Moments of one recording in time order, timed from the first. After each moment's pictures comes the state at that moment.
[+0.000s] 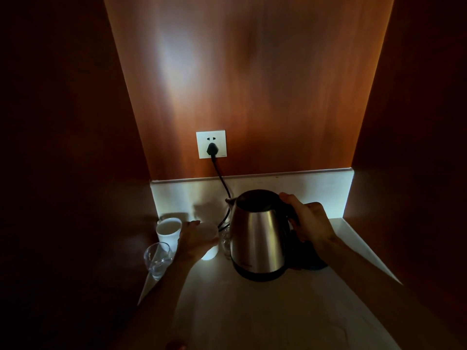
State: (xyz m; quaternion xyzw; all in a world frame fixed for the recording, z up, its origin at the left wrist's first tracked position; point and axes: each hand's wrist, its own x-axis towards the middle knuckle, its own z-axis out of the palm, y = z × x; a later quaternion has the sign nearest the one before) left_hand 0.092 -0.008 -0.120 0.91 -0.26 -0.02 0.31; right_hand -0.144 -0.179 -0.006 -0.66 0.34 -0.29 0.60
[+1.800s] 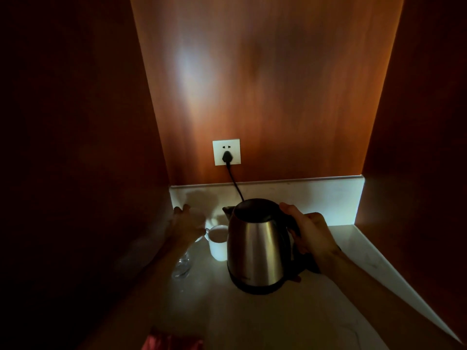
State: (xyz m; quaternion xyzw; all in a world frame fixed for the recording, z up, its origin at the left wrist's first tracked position) left_hand 0.097 0.030 -0.038 0.96 -0.26 0.06 0.10; right_hand -0.150 -0.135 0.001 -0.65 0.30 -0.27 0.65
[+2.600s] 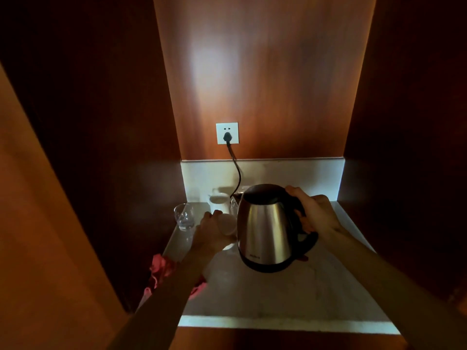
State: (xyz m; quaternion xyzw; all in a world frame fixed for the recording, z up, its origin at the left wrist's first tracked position) left_hand -0.110 0.072 -0.067 0.93 -0.27 0.01 0.26; right_hand -0.287 -0.105 0.017 -0.67 0.28 -0.26 0.64
